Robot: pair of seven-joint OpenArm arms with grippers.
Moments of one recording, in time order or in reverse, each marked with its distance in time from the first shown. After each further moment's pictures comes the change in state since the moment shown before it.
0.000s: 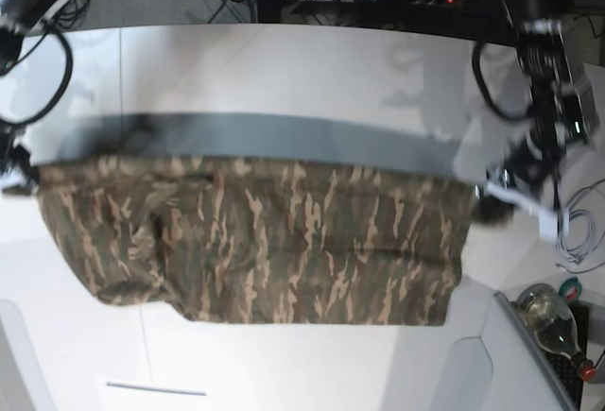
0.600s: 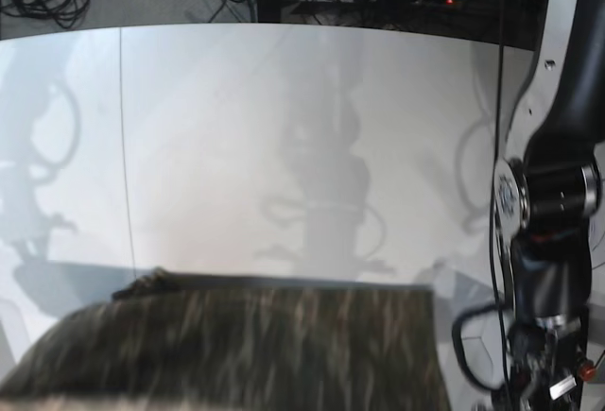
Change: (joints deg) left arm -57.2 3.3 22.1 -38.6 17.6 0.1 -6.2; right arm 47.1 23.1 -33.0 -35.8 0.3 0.2 17.9
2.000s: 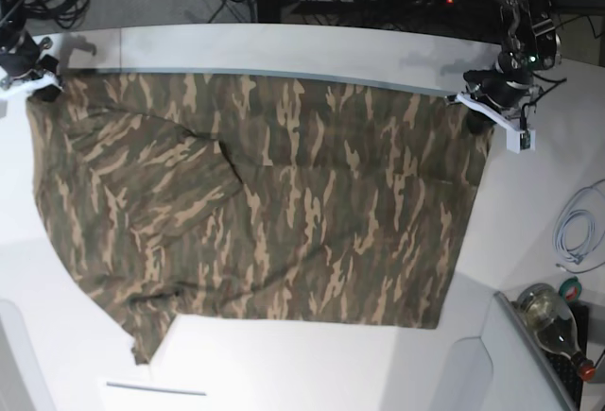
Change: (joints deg) left arm 73.0 0.3 -20.3 32.9 -0.3 -0.2 -12.1; right arm -67.3 -20.6 24.8 21.9 -0.4 5.6 8.3
